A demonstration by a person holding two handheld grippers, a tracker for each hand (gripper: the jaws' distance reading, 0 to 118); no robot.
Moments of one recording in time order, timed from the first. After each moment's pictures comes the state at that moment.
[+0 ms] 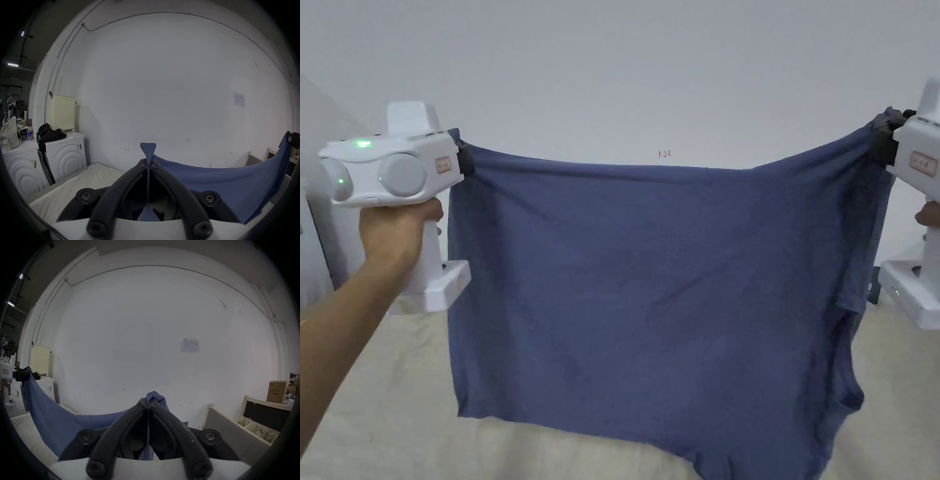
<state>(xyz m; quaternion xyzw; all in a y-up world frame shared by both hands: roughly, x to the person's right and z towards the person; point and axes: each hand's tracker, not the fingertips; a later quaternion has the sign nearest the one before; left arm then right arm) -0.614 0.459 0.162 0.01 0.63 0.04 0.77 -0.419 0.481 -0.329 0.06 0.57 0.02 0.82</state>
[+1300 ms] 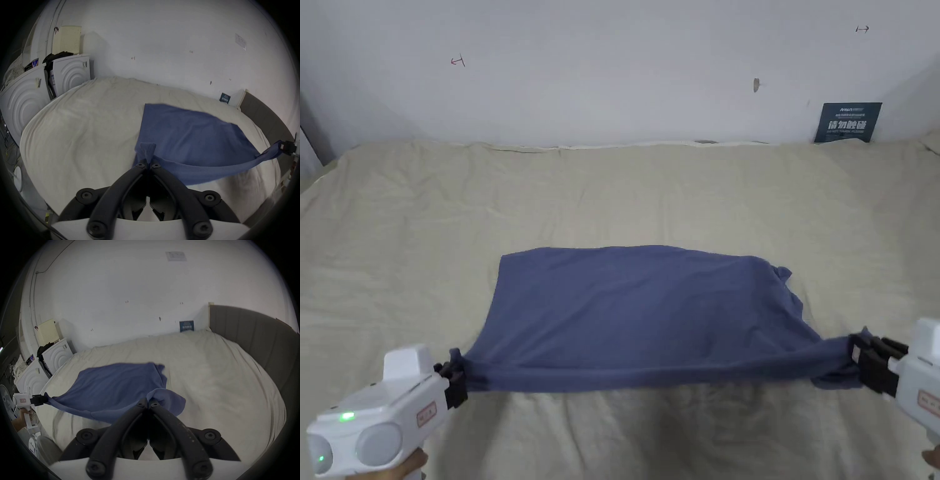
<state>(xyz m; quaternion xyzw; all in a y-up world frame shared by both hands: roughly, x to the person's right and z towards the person) -0.402 0.066 0.262 -0.22 0.58 0.25 0.75 -0.187 0.124 -0.278 -0.29 0.59 0.11 0.75</state>
